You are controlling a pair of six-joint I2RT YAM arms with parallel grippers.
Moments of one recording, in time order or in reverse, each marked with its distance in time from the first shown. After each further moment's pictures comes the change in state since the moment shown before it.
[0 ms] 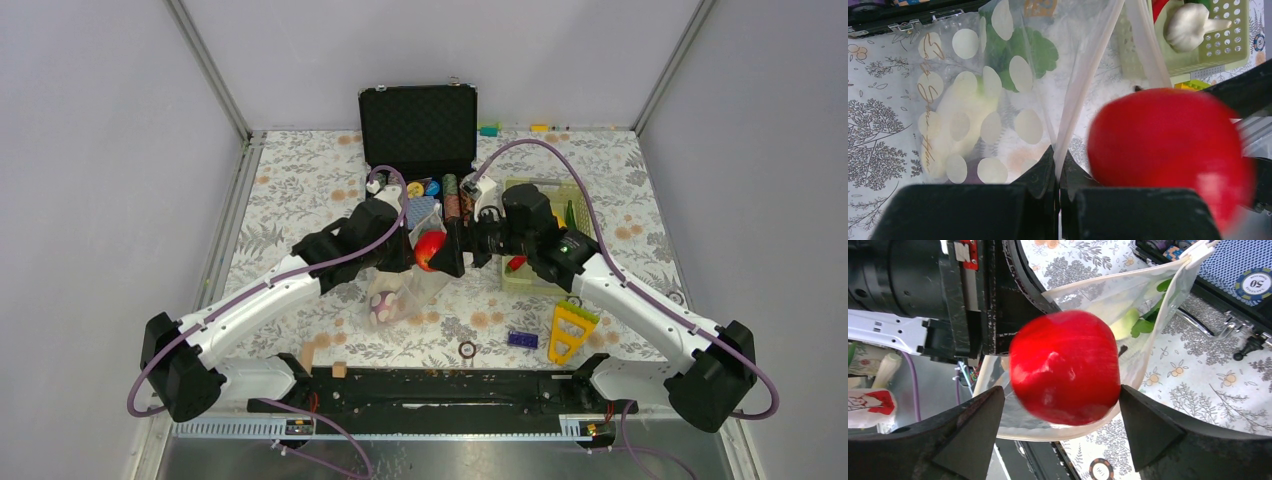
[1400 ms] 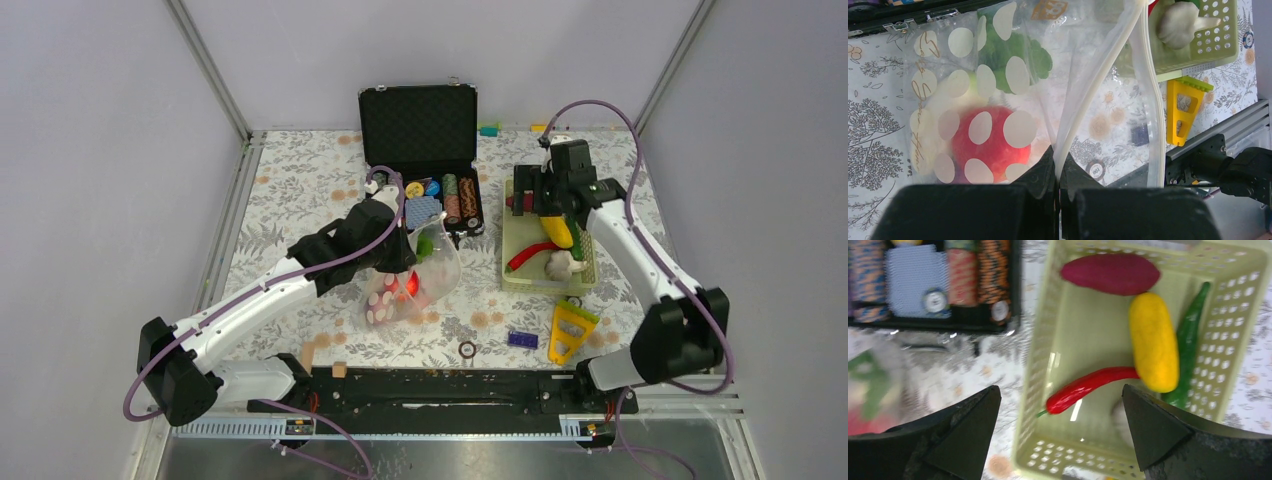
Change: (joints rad) left arm 0.000 -0.026 -0.007 0.001 0.019 0.000; right arm -0.422 0.170 0.192 -0.319 0.436 -0.134
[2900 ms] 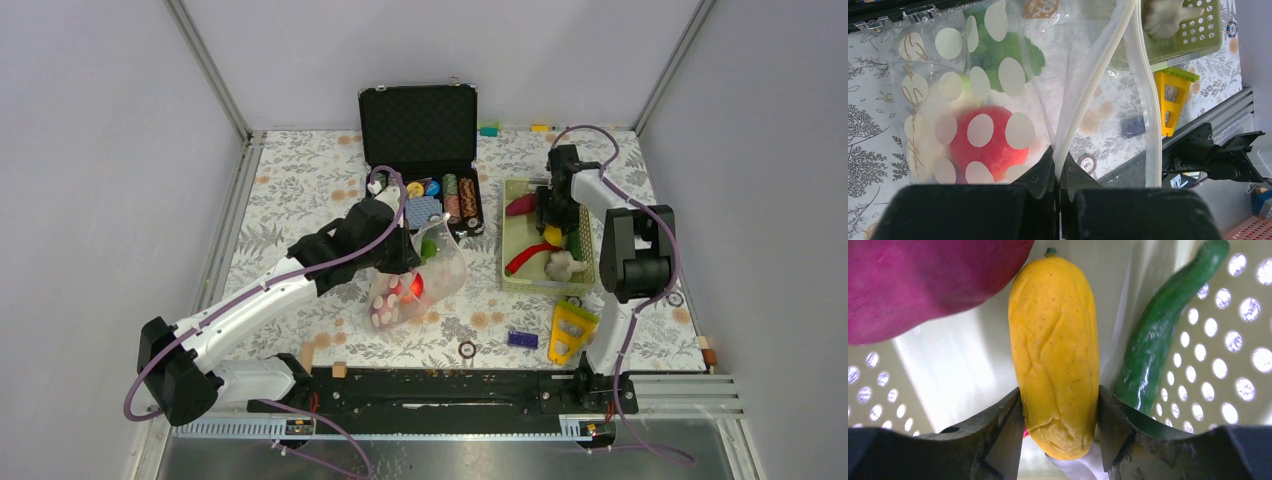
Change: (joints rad) left arm 0.002 0.002 0.000 0.016 0.064 0.002; right arm -0.189 0.591 0.214 -0.146 0.103 -0.085
